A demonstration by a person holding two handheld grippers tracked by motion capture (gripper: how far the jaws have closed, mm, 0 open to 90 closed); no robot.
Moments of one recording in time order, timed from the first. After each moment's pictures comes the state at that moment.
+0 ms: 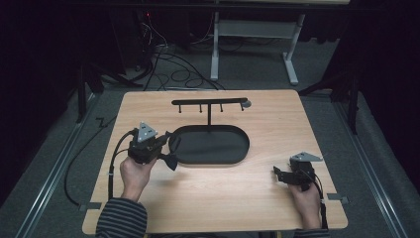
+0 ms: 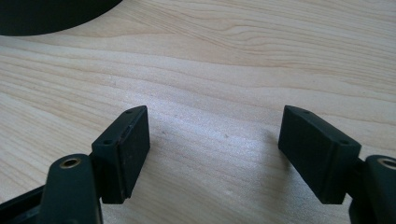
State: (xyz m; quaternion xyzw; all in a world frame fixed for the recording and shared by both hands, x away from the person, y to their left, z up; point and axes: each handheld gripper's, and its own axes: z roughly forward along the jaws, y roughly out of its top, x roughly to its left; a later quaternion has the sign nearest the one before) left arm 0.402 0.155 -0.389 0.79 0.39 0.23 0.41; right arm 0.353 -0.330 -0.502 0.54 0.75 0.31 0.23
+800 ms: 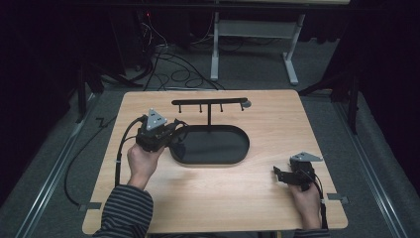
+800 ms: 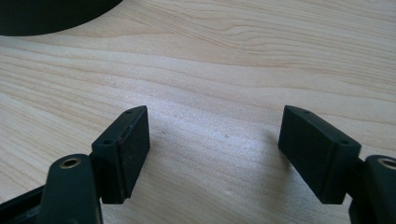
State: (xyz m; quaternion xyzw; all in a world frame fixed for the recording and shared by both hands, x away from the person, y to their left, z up) left arm 0.418 0.131 -0.358 0.80 0.35 0.25 0.42; right arm 0.353 -0.330 -0.502 0.54 0.75 0.31 0.23
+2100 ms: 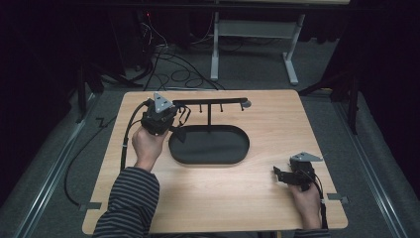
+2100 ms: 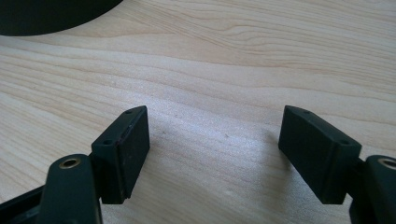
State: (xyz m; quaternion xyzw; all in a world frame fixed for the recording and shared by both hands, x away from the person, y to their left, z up) left arm 0.455 0.115 -0.343 0.78 0.36 0.31 0.40; right arm 0.353 -0.330 -0.502 0.54 0.75 0.31 0.23
